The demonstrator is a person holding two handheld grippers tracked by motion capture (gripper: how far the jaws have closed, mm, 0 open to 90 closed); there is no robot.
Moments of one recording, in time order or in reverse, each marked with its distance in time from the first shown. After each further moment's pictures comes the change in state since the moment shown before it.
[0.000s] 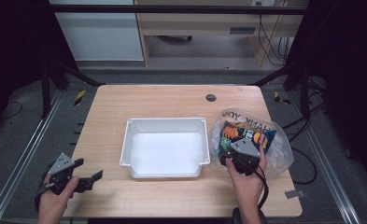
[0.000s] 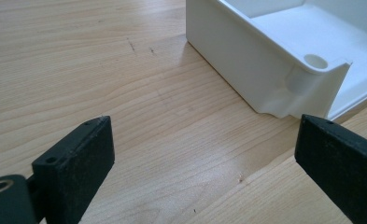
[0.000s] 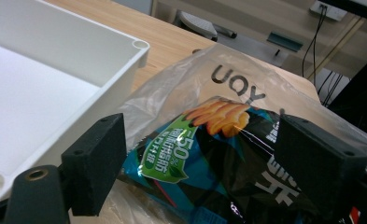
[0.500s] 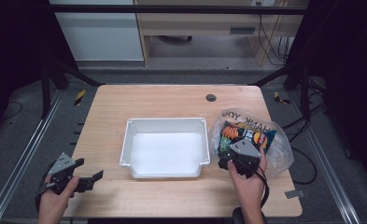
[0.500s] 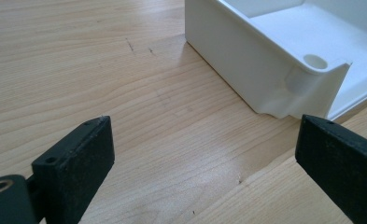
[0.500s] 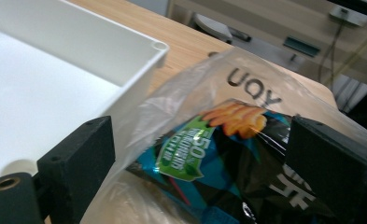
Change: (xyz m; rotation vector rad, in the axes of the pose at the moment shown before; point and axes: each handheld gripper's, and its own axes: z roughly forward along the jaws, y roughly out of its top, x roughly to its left) left arm -0.001 0.001 0.001 -0.004 0.000 0.001; right arm 0.002 0.000 -0.005 -0.011 0.070 -0.031
